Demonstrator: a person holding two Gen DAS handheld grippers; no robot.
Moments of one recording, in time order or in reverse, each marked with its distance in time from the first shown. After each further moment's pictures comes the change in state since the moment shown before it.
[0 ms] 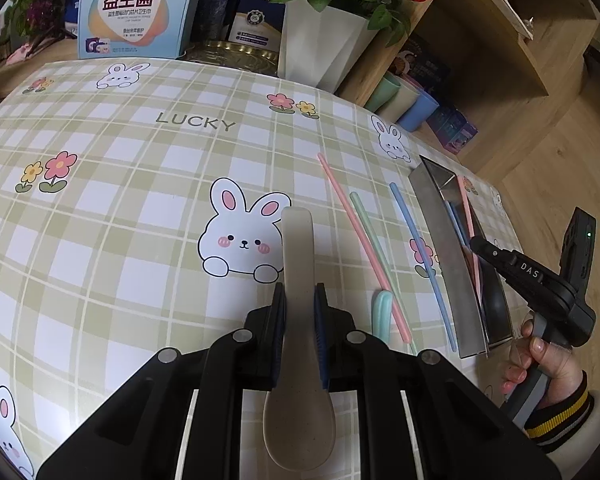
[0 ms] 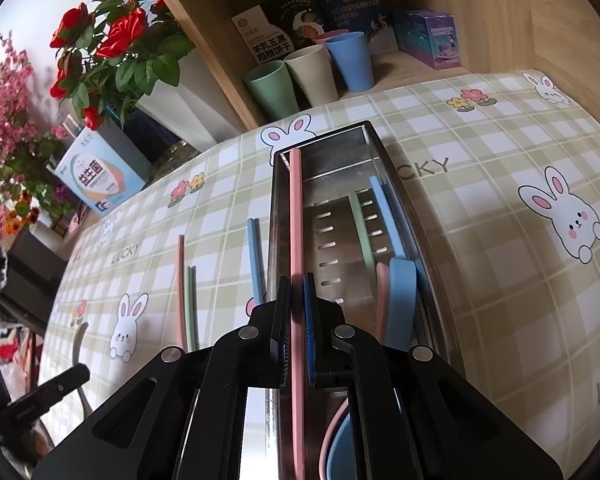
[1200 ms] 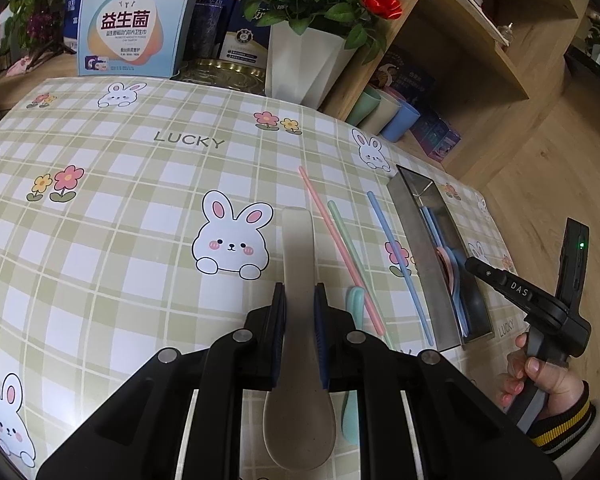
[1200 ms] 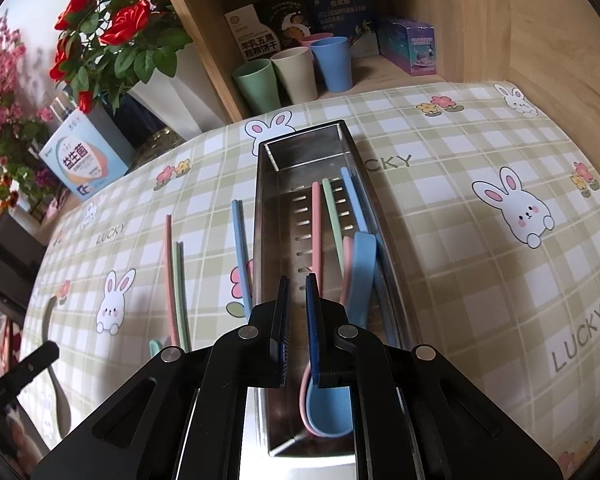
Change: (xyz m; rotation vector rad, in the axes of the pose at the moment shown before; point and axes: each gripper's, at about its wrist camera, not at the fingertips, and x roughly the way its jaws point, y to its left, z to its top) left arm -0.031 -0.019 -0.007 0.021 -0.050 -0.018; right arm -0.037 0.006 -0.013 -0.046 0.026 -0.115
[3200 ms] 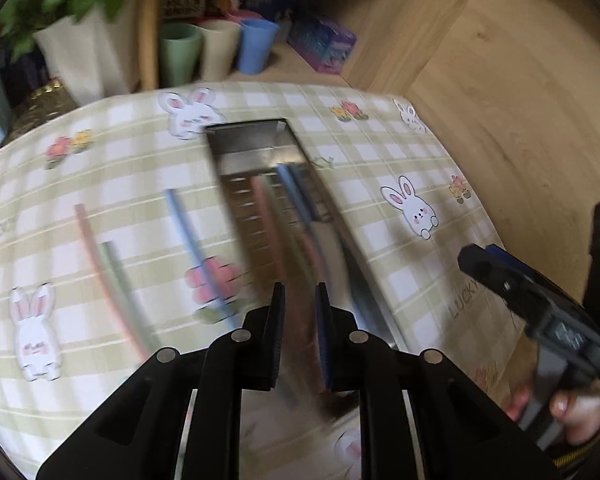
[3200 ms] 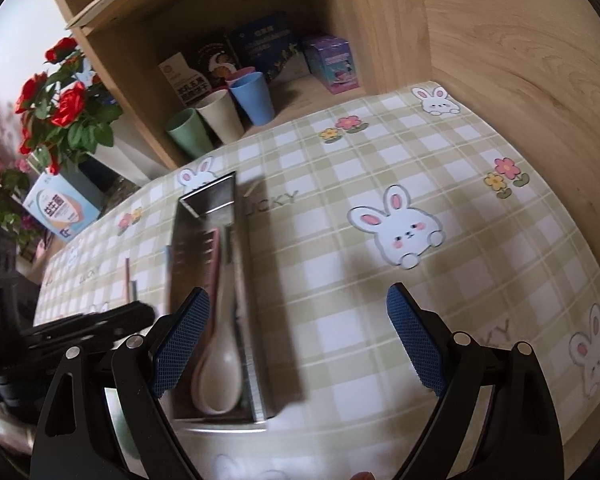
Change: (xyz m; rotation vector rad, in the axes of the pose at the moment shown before) left arm 0.103 -0.166 0.038 0.325 0.249 -0.135; right arm -0.058 -0.089 0.023 0.129 -0.039 -0.035
